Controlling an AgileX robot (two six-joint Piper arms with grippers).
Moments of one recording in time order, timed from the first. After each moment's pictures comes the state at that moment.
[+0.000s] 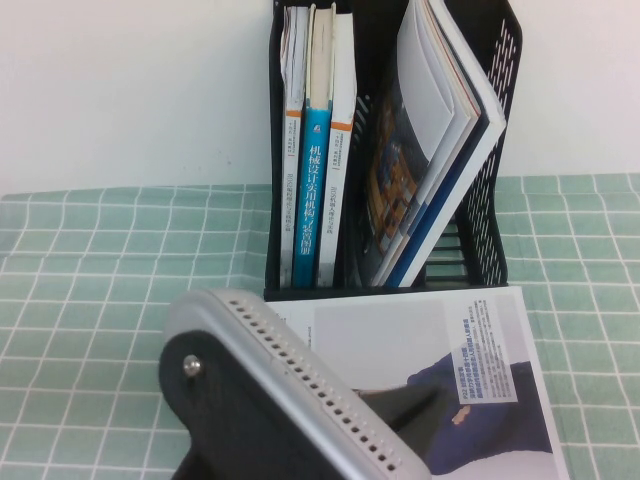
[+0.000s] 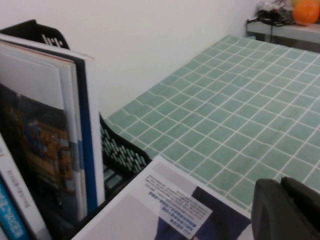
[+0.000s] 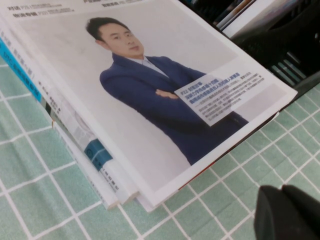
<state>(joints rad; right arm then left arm) 0.85 0.27 -0.22 -0.38 0.55 0.03 -1.68 1.04 -0.83 -1.76 -0.87 1.65</state>
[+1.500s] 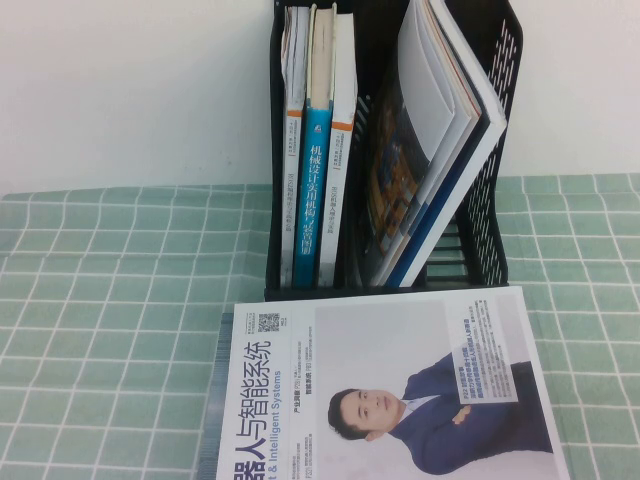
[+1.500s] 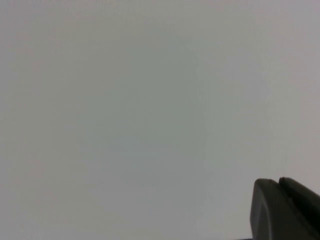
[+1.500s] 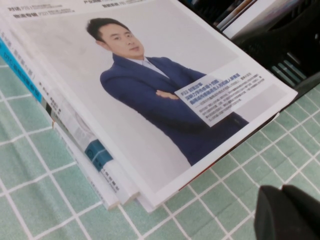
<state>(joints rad) 0.85 0.27 -0.22 -0.38 0.55 0.03 -0.92 0.88 -1.26 -1.76 -0.74 1.95</state>
